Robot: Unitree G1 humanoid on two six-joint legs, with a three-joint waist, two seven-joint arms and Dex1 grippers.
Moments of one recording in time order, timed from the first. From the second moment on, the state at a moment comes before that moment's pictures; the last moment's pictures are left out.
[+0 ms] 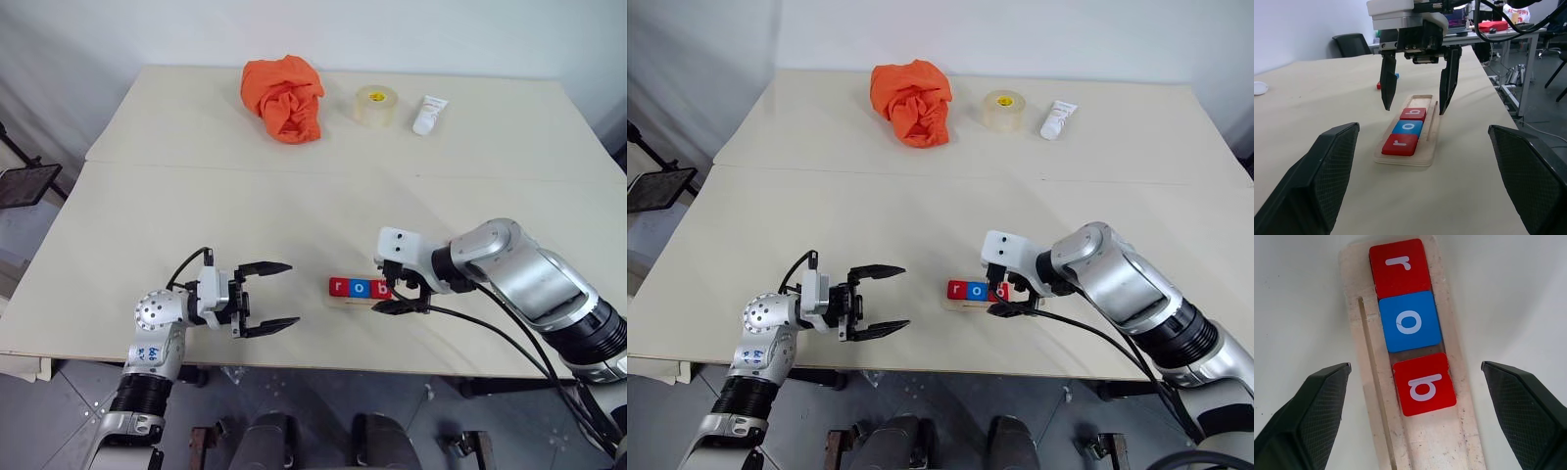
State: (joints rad) left arm -0.32 0.41 0.01 0.24 -0.44 -0.30 -1.30; right arm -0.77 -0.86 0.49 -0.32 0.18 1.00 1.07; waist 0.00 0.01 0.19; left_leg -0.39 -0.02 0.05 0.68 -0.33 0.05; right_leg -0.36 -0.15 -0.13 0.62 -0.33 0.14
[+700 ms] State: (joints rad) left arm -0.35 0.39 0.00 0.28 -0.43 -0.31 -1.26; right arm 0.00 -0.84 -0.53 -0.30 0.37 0.65 0.96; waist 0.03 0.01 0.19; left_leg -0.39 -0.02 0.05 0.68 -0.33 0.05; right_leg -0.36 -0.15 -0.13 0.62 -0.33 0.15
